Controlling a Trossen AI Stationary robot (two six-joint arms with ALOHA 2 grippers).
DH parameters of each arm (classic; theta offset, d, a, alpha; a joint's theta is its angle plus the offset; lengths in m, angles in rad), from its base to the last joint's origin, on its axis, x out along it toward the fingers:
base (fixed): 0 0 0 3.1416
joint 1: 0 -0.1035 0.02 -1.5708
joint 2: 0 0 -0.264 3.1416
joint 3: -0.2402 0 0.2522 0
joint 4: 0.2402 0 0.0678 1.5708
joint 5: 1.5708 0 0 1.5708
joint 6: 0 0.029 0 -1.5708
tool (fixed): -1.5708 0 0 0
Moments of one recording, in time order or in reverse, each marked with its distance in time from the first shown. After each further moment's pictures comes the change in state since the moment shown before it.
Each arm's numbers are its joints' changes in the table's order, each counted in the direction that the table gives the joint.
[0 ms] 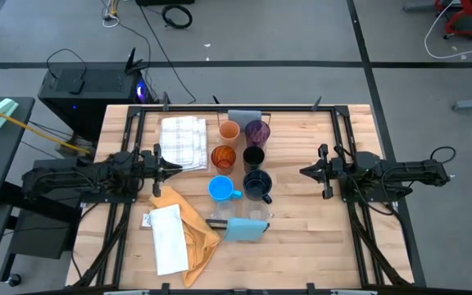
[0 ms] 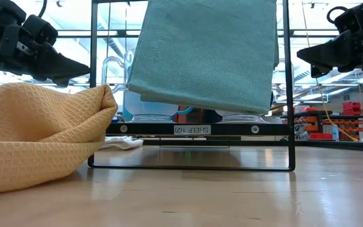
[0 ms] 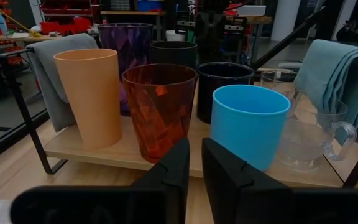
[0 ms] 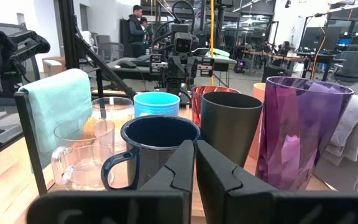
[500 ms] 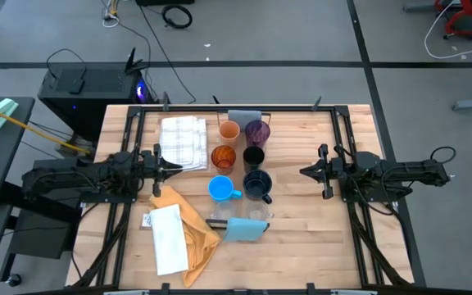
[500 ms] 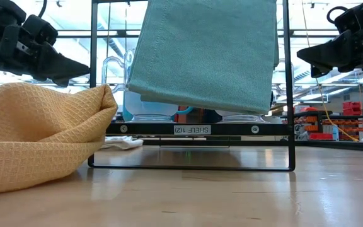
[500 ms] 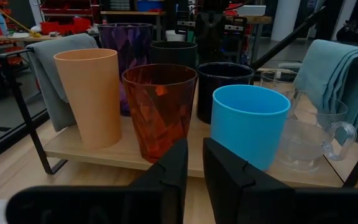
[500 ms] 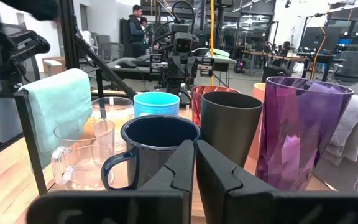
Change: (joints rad) left arm 0.000 0.000 0.000 0.000 0.000 0.000; right arm 0.000 0.000 0.000 0.000 0.000 0.000
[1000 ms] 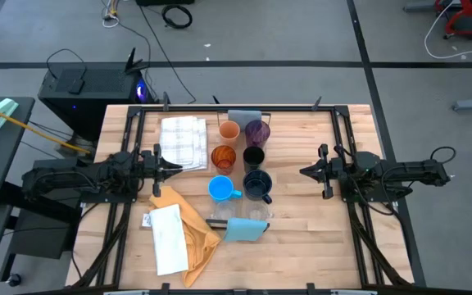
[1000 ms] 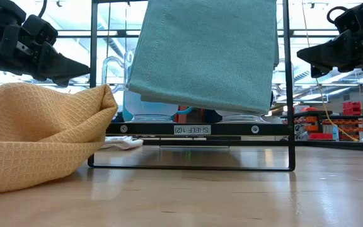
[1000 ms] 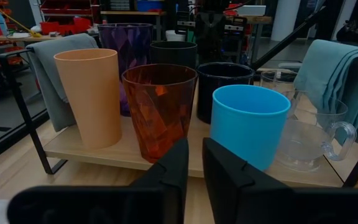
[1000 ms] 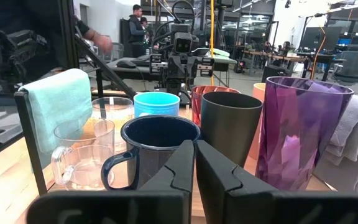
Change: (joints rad) left arm 0.000 0.000 0.000 0.000 0.000 0.000; right arm 0.000 0.000 0.000 0.000 0.000 0.000
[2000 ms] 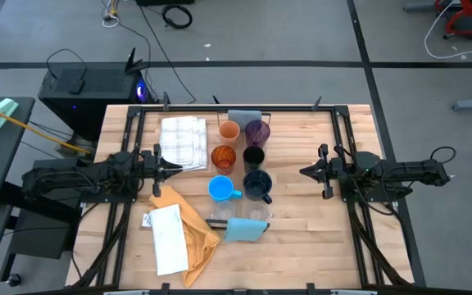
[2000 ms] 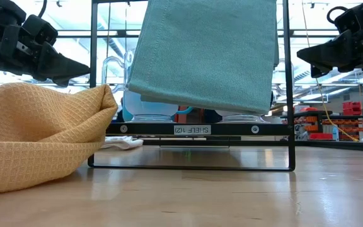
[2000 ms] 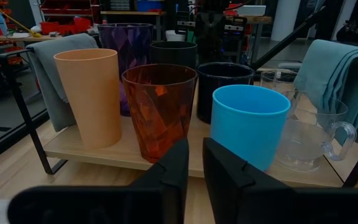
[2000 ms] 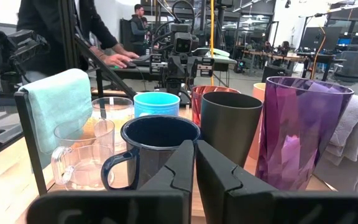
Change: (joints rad) left arm 0.000 0.000 0.000 0.000 0.000 0.000; right arm 0.000 0.000 0.000 0.000 0.000 0.000
